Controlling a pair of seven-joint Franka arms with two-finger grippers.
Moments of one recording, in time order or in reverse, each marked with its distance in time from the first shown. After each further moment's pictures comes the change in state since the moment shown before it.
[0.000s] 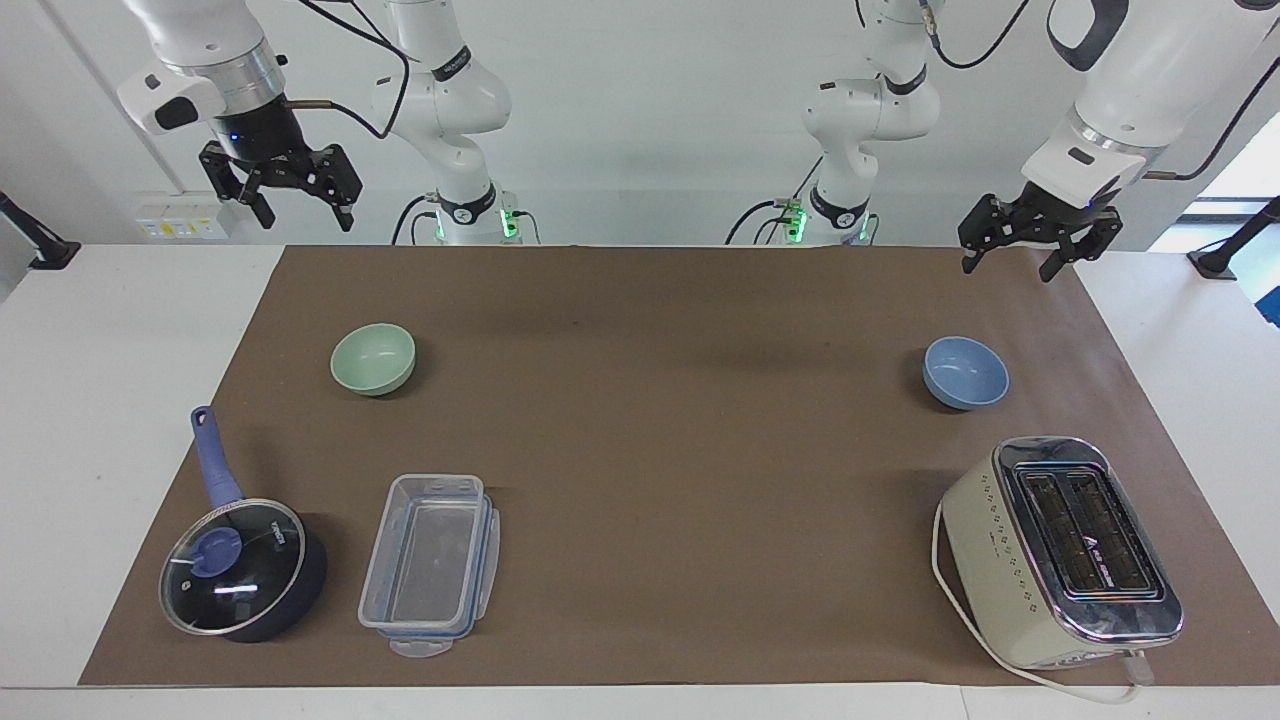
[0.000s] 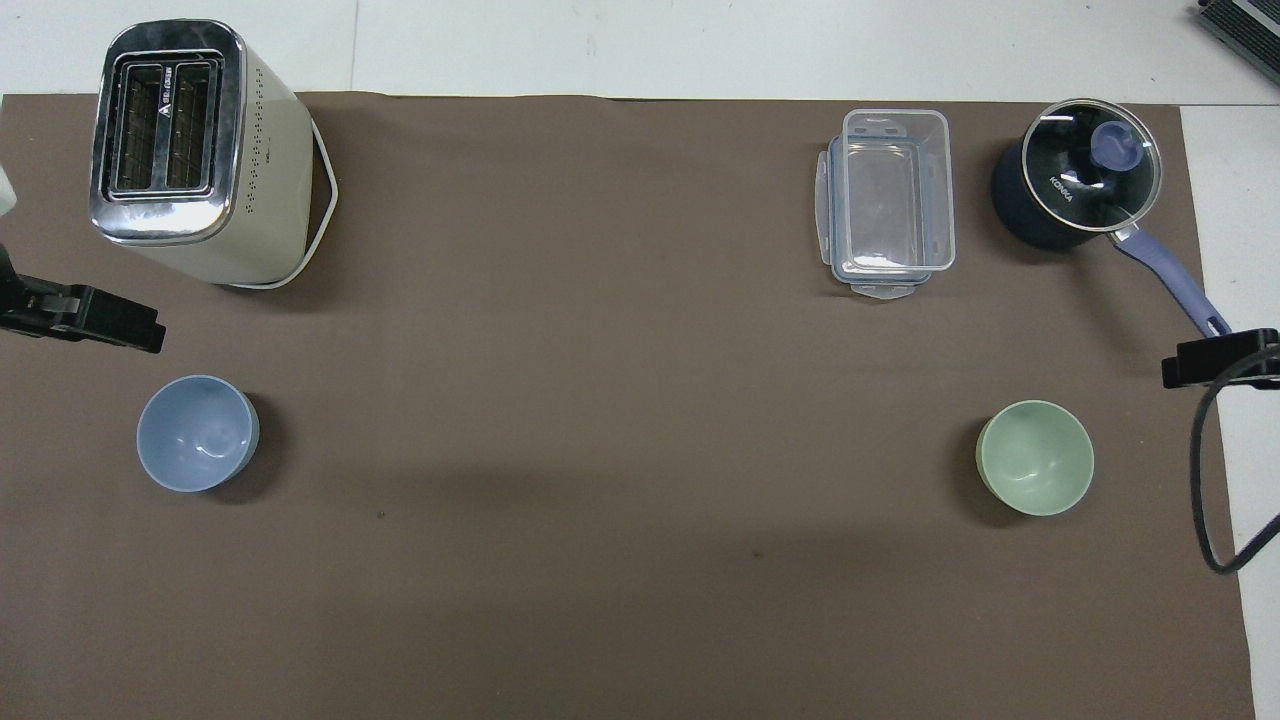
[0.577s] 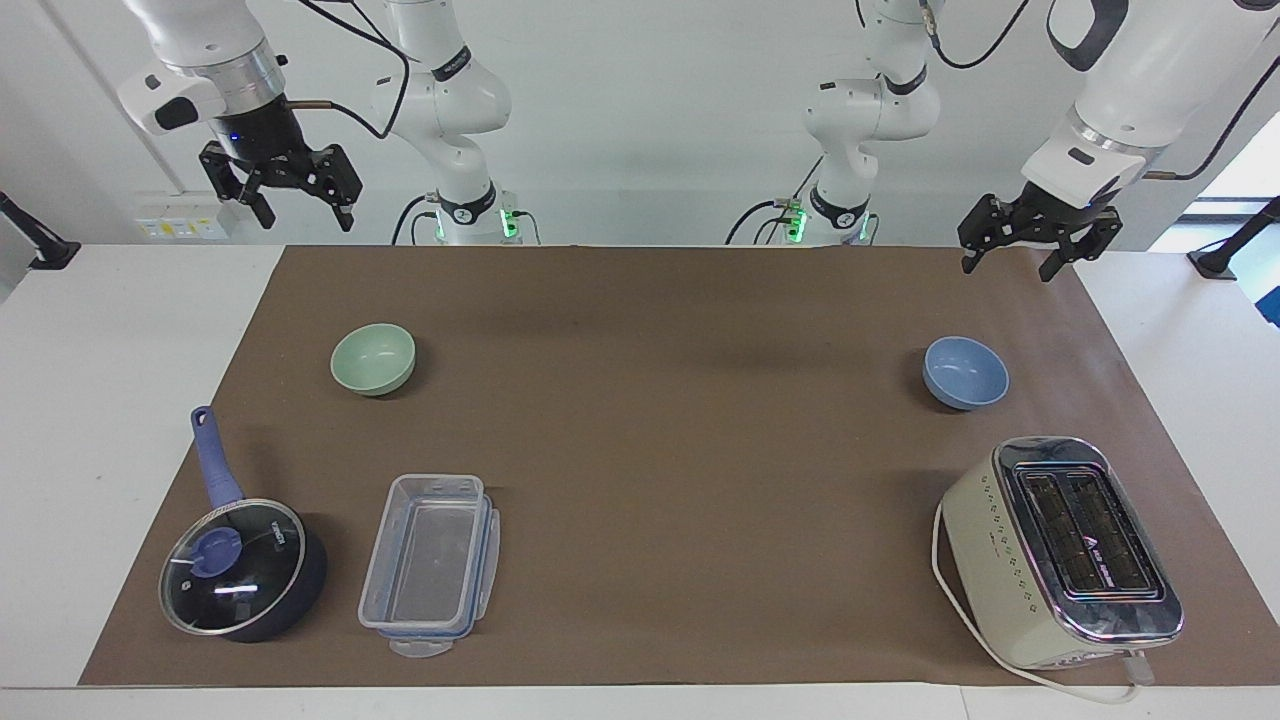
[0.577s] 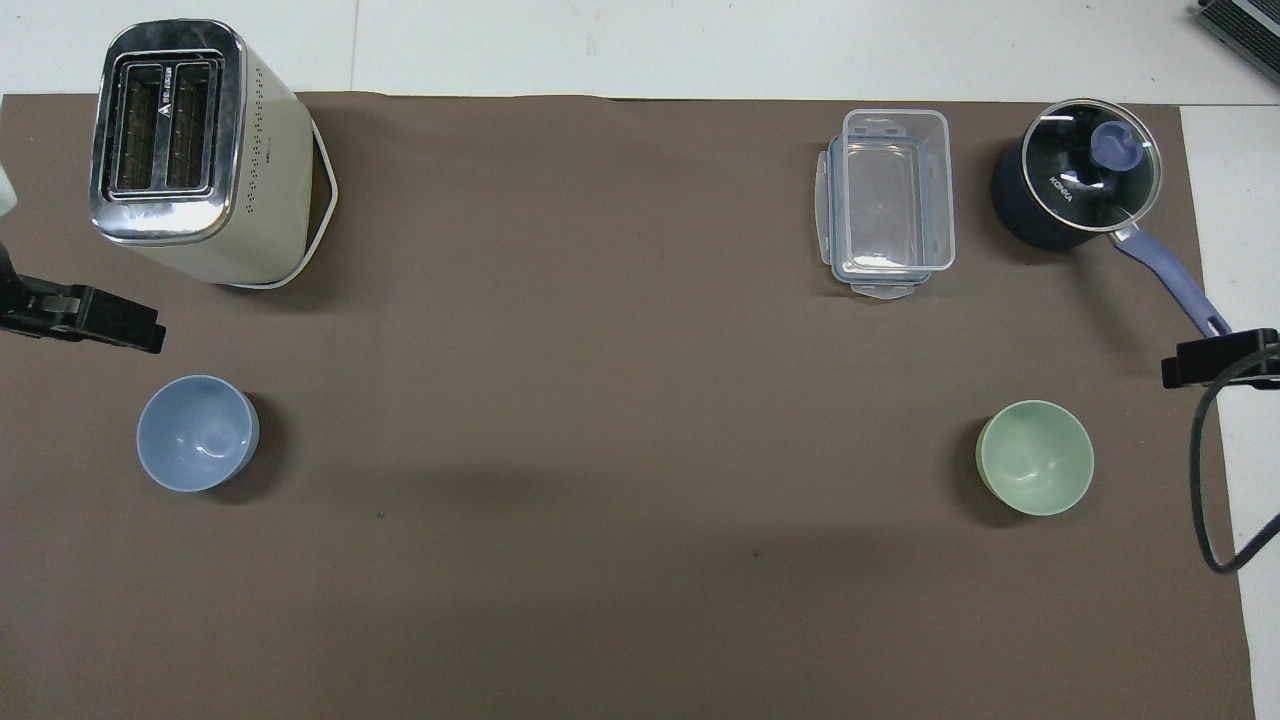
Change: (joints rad) left arm 0.000 0.000 0.000 0.000 0.000 -0.002 -0.002; right arm 0.000 0.000 0.000 0.000 0.000 0.000 0.000
